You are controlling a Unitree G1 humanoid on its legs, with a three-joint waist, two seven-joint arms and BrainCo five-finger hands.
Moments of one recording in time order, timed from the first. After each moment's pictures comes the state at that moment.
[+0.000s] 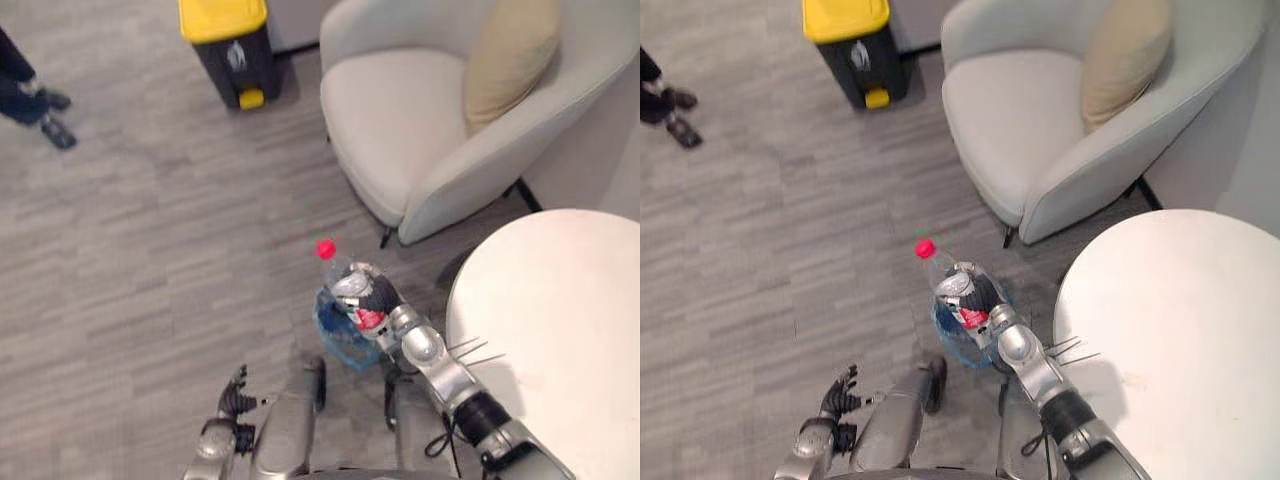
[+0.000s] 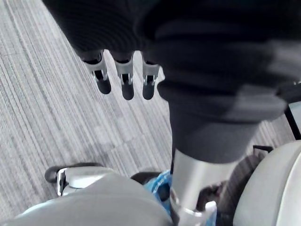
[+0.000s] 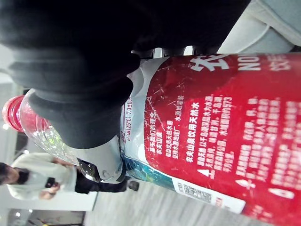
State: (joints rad) left arm -0.03 0.17 -0.07 0.89 -0.05 -0.23 0.12; right arm -0.37 -0.21 0.44 0.46 -0.21 -0.21 -0.14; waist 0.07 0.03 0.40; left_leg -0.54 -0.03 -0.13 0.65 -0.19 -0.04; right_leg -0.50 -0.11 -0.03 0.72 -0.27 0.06
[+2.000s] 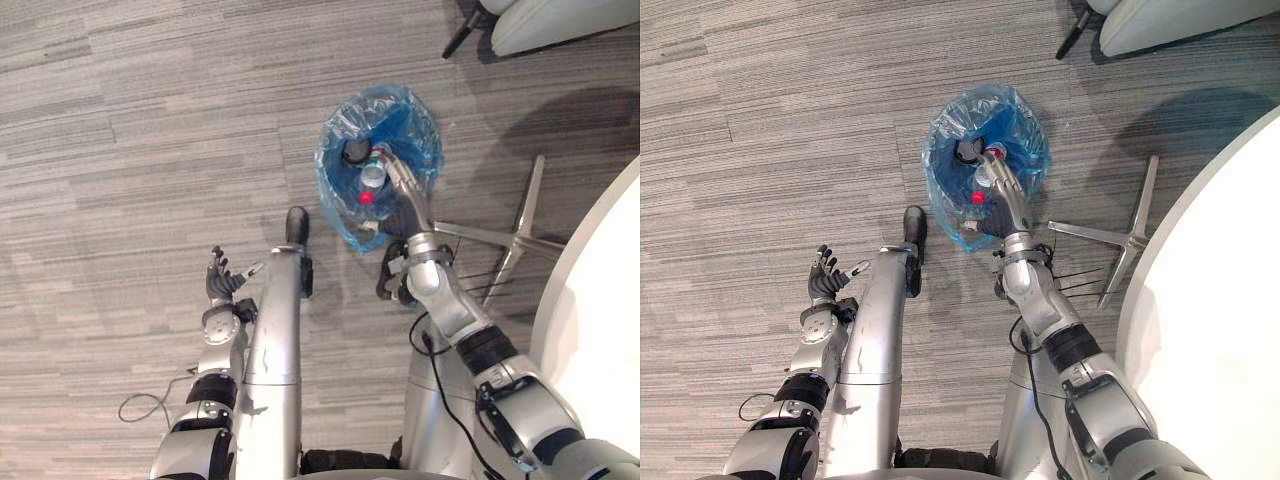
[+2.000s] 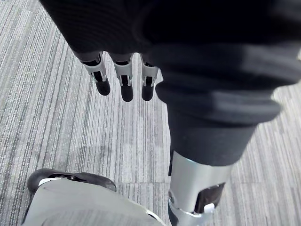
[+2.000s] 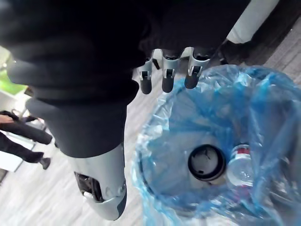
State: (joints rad) left arm -0.37 0.09 0.17 0.77 -0.19 -0.25 0.25; right arm -0.67 -0.23 0.36 0.65 -0.60 -0.09 -0.41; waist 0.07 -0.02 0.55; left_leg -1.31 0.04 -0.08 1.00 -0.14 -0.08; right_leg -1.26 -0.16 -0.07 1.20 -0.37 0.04
